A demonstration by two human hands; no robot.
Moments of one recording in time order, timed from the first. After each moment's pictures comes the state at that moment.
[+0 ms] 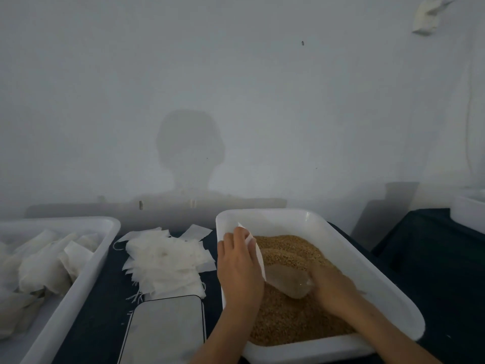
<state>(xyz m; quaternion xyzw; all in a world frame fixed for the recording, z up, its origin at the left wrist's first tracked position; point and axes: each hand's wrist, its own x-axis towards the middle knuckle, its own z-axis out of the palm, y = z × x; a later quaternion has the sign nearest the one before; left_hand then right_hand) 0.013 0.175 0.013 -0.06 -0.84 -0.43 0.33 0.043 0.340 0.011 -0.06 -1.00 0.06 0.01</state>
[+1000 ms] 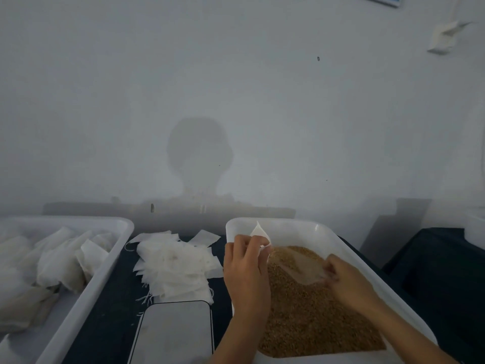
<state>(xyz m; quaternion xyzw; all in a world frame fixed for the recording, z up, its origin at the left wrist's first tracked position) 0.017 0.168 0.020 -0.09 -0.74 -0.46 0.48 0.034 0.352 0.032 -0.07 -0.97 0.21 0.09</state>
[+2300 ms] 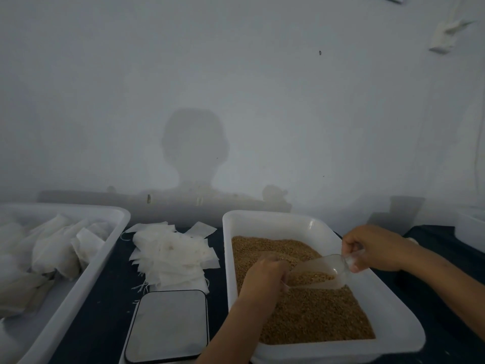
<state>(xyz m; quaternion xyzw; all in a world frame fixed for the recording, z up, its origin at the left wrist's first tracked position) 0.003 0.179 -0.005 -0.31 -0.89 -0.30 0.13 0.056 0.370 0.136 -0.01 -1.00 0.02 -0.08</state>
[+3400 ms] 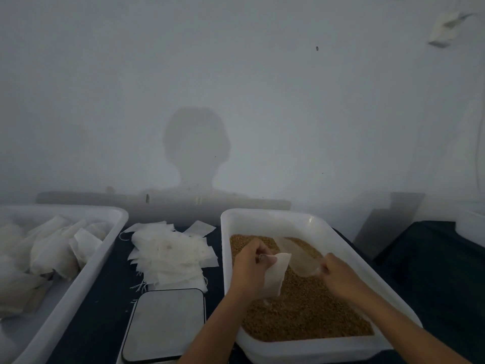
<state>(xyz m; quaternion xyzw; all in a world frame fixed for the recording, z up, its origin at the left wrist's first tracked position) -0.004 0.170 0.002 -0.16 -0.76 -0.62 0.06 0.028 0.360 0.024 -0.09 -0.98 0.20 0.03</state>
